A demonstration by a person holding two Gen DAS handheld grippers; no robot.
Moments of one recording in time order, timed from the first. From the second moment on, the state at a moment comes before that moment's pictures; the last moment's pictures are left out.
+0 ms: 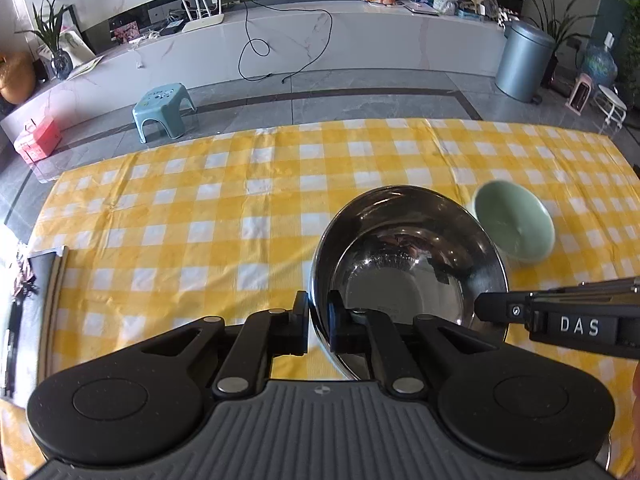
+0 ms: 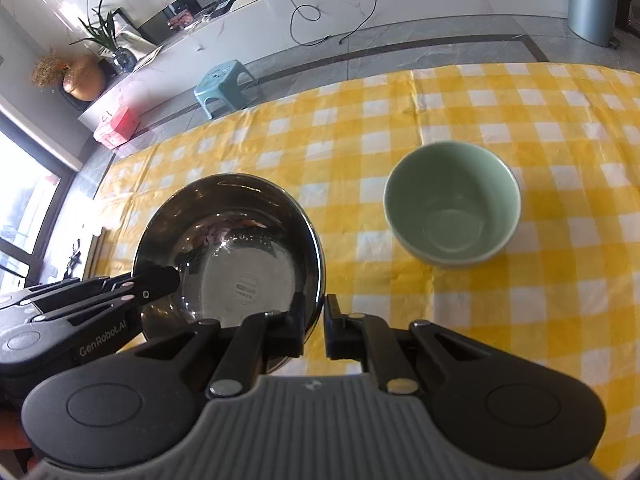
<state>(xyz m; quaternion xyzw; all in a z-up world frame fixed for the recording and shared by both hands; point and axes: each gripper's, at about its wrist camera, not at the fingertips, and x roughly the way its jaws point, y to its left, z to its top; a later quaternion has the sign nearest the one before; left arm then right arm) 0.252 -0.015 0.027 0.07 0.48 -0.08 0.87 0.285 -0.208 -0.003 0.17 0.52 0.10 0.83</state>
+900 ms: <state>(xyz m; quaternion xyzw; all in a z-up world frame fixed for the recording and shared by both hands) 0.130 -0.061 0.052 0.08 0.57 -0.16 0.80 0.150 -0.270 0.048 0.11 0.49 0.15 0.85</state>
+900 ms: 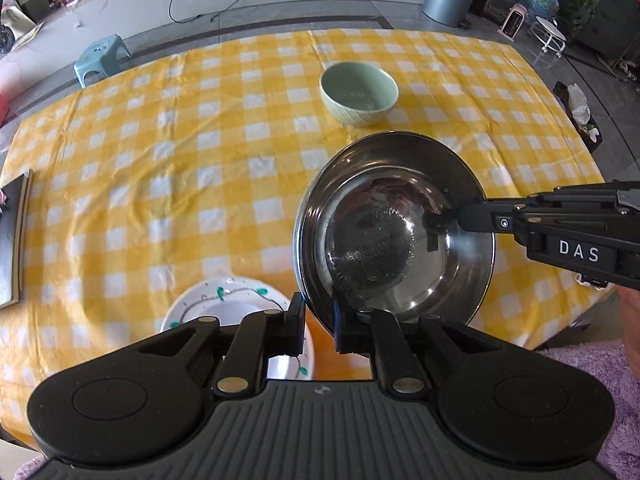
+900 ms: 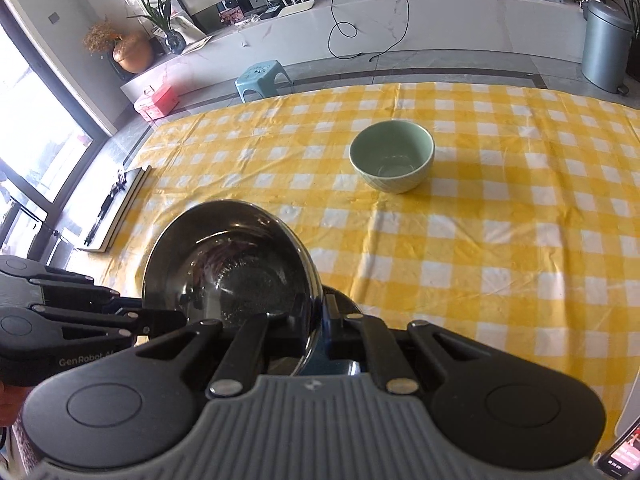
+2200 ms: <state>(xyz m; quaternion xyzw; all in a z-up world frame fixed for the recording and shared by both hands) 0.141 -0.077 0.010 0.06 0.63 -0.16 0.76 0.144 -0.247 0.004 -0.06 0.51 0.12 0.85</state>
